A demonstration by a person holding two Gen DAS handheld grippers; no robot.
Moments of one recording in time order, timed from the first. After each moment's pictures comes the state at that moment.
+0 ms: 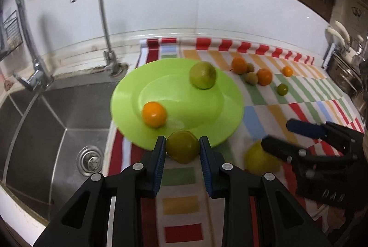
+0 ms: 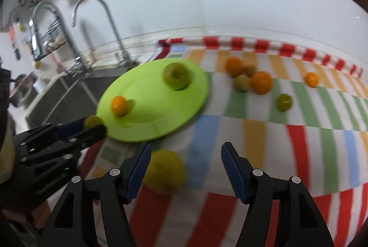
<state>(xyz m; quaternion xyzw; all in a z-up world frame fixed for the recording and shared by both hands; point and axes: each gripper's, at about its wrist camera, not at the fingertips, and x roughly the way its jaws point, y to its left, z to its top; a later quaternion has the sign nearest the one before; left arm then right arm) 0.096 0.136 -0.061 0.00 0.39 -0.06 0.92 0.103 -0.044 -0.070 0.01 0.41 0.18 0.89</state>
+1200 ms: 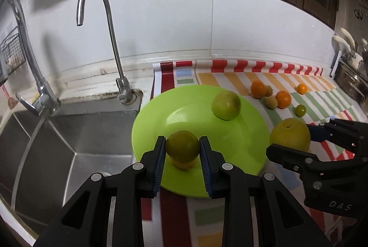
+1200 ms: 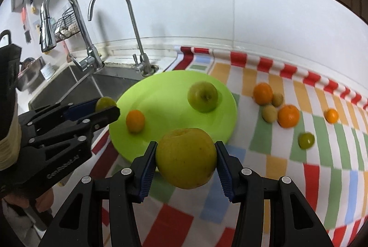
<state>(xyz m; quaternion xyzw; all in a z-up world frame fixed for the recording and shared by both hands) 0.138 0.161 -0.048 0.03 0.35 -0.05 0.94 0.135 0.001 -0.054 -0.04 0.39 0.22 0.89</state>
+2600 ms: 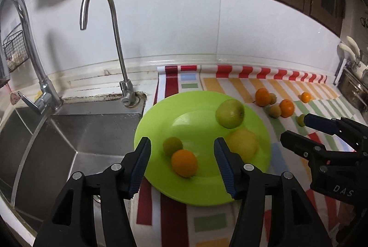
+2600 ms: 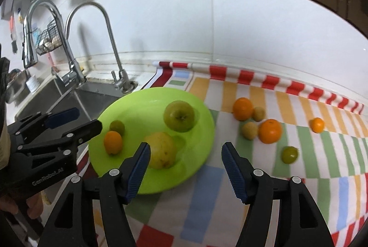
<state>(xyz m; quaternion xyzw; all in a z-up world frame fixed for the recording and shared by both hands) 0.140 0.159 -0.037 0.01 0.35 -0.04 0.94 0.148 -0.017 -0.048 -0.03 0.36 0.16 0.92</state>
